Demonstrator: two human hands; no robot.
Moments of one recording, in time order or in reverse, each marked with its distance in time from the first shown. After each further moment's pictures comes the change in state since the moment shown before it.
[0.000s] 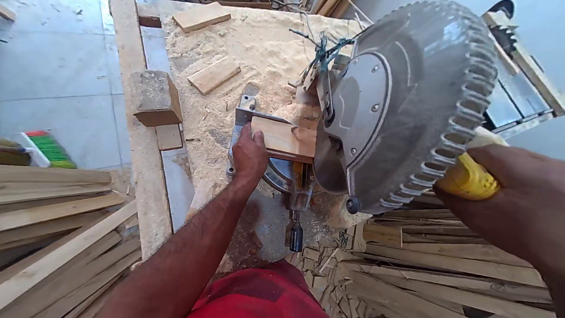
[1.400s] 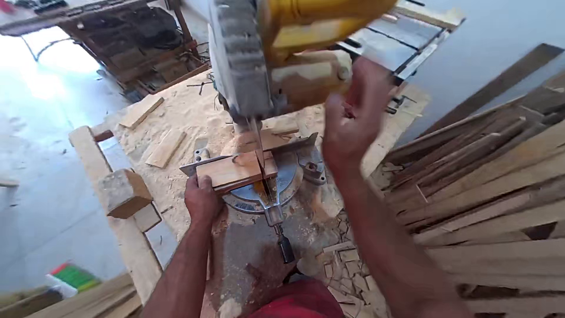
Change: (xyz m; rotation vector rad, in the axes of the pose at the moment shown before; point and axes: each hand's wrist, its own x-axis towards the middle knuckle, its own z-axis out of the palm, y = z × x) left_hand -0.002 0.000 -0.006 -0.003 -0.027 0.109; right_hand 0.025 -0.016 0.083 0.637 0.870 0.531
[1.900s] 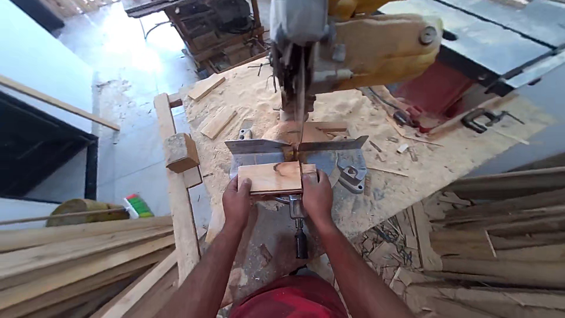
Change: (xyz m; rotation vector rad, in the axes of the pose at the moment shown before) left_hand -0.071 -0.032 0.003 -0.419 0.027 -0.148; right_hand -0.171 0.027 0.086 -0.009 -0.677 0.886
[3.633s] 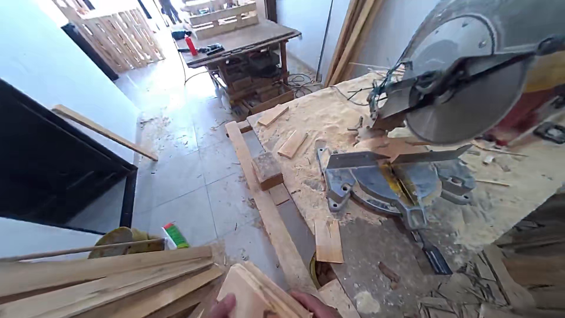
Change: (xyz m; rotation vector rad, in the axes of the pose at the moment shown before) left_hand -0.018 -0.092 -0.443 -0.635 -0.431 -0.113; right_hand -0.322 -0.047 0.196 0.361 -0.935 -0.234
